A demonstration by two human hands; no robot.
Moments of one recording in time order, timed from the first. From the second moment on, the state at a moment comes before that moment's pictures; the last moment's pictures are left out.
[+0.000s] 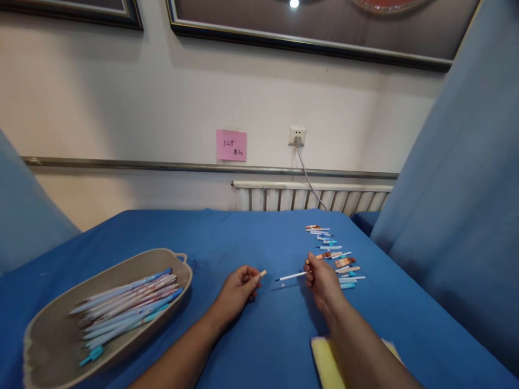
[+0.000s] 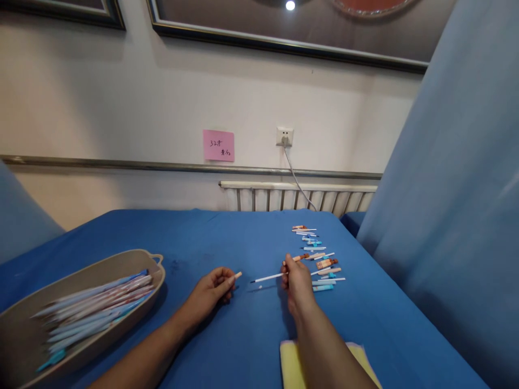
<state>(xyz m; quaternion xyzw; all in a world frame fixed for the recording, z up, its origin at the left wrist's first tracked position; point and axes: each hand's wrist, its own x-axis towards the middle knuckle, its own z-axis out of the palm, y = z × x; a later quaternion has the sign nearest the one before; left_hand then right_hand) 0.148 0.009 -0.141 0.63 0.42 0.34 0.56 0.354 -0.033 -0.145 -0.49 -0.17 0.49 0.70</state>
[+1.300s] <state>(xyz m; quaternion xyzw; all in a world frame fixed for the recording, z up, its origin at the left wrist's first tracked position) 0.156 -0.011 -0.122 0.58 0.40 0.22 0.67 0.315 -0.042 -0.145 -0.44 -0.42 0.51 0.61</state>
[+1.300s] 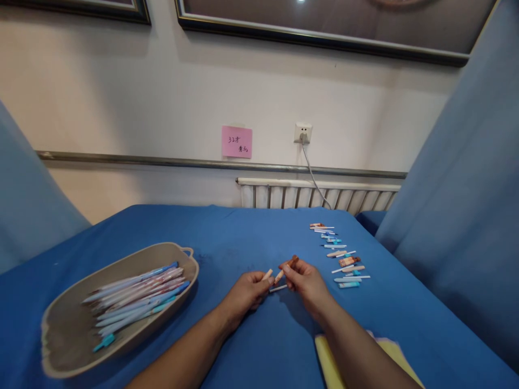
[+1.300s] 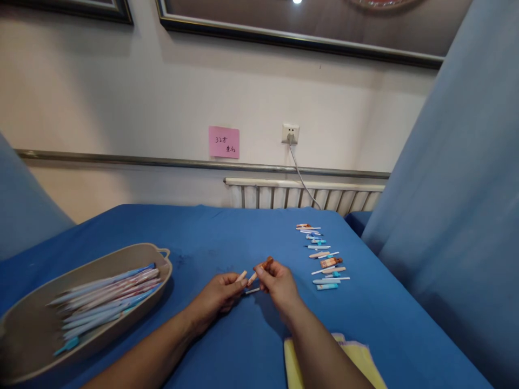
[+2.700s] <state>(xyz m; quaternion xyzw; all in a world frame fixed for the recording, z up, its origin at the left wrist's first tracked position) 0.158 -0.002 -0.141 0.66 0.46 0.32 0.50 0.345 -0.040 -0.143 -0.54 -0.33 0.48 0.61</state>
